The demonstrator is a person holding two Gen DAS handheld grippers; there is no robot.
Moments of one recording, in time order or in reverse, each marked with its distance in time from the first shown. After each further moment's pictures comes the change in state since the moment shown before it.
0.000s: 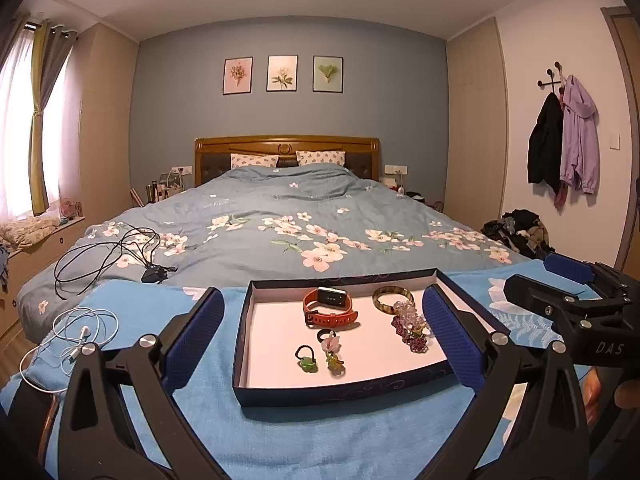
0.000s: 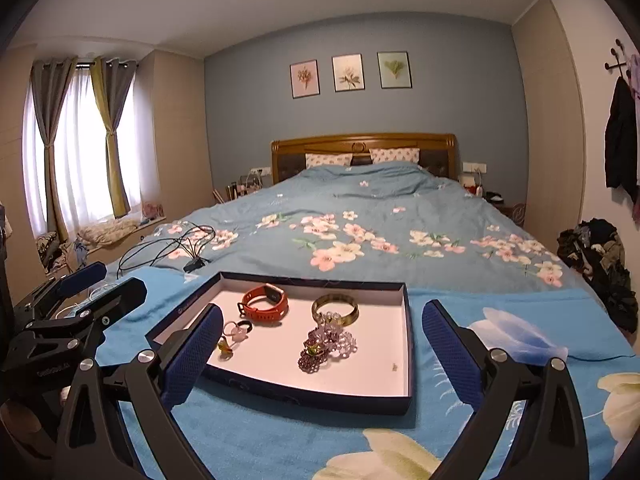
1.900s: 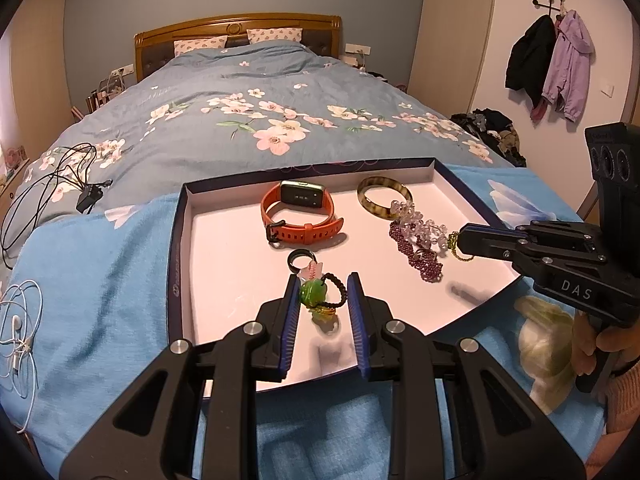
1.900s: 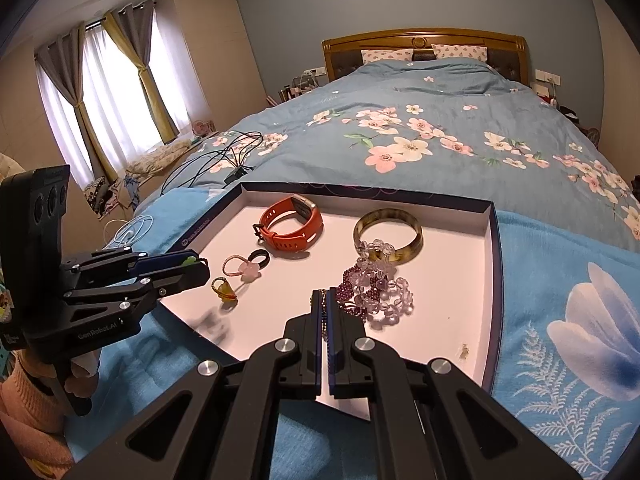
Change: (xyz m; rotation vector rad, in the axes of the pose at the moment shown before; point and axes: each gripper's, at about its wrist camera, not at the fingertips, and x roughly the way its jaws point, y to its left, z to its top) left arm 0.137 0.008 -0.029 0.030 0.499 -0.188; right arm 0.108 -0.014 -0.014 0.021 0.419 0.273
